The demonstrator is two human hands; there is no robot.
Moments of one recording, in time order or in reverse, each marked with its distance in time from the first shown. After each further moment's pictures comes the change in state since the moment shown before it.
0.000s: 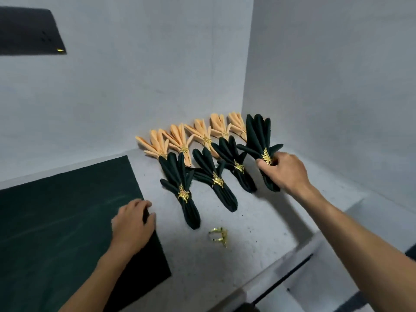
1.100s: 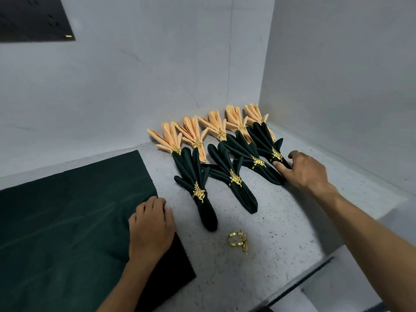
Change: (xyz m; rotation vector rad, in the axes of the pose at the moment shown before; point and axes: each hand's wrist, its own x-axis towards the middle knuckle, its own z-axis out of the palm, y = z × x) left_hand 0.003 0.006 0.028 -0.036 0.186 0.054; right_hand 0.052 0.051 0.059 -0.360 -0.065 -0.017
